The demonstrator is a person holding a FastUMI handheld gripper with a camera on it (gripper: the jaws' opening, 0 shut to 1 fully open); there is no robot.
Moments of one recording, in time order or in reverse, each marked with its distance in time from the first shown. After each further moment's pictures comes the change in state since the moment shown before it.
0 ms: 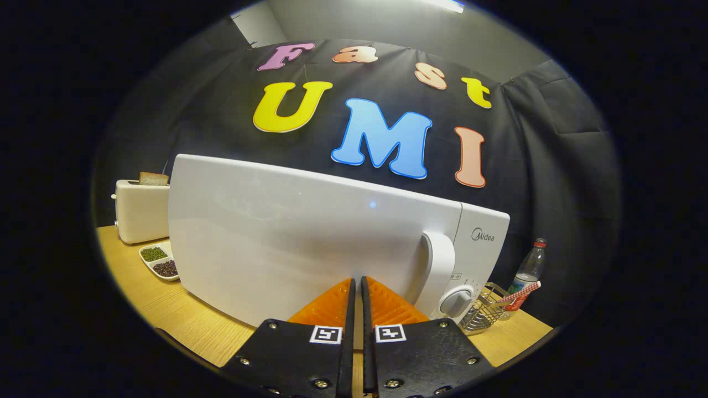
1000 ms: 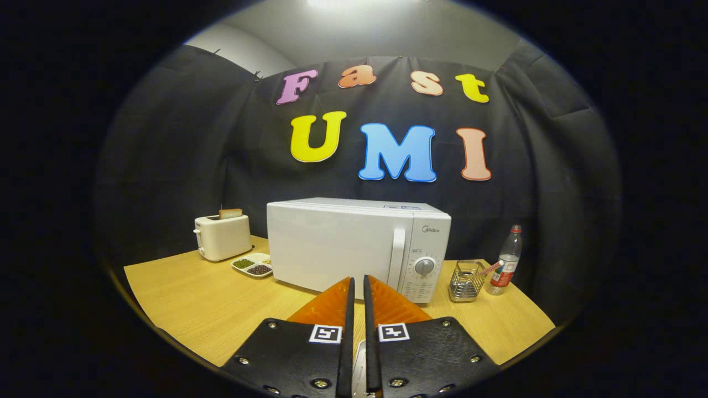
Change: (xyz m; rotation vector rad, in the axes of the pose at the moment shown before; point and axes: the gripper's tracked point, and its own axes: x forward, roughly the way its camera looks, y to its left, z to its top) arm -0.229 -0.037 0.048 0.128 -0.036 0.244
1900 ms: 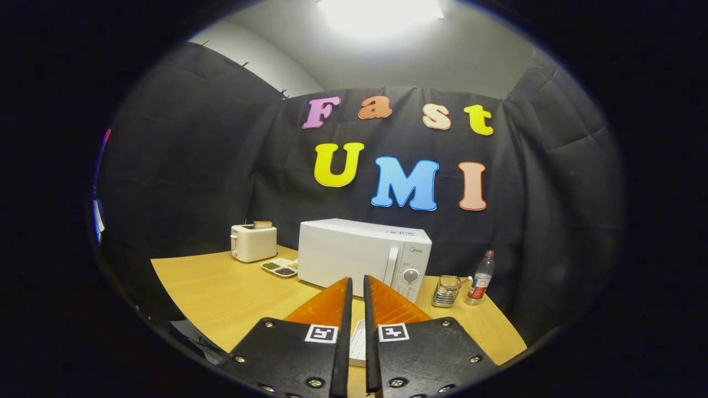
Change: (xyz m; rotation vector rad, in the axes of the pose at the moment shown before) arm -0.135 -0.005 0.043 -0.038 -0.080 0.069
